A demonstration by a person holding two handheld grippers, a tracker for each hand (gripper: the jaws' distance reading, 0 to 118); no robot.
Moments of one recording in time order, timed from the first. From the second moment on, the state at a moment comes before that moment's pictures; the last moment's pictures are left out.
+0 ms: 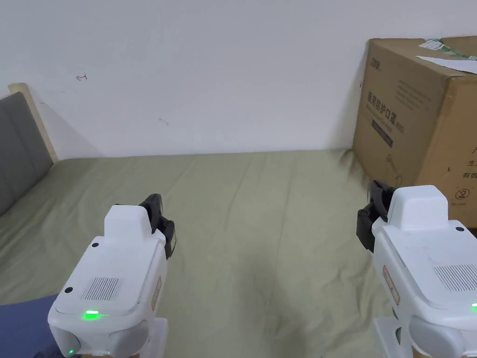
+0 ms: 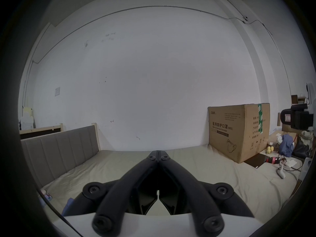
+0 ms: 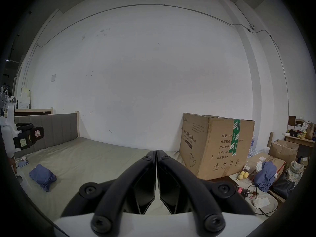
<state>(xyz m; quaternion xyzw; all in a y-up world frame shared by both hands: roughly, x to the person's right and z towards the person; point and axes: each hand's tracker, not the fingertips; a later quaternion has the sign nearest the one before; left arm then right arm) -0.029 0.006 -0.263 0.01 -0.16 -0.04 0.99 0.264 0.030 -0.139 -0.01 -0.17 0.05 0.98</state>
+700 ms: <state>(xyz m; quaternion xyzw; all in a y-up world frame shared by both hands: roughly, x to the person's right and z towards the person) -0.033 0.006 -0.264 0.01 -0.16 -0.04 0.99 0.260 0.031 -0.137 -0.01 -0.16 0.06 0.98</state>
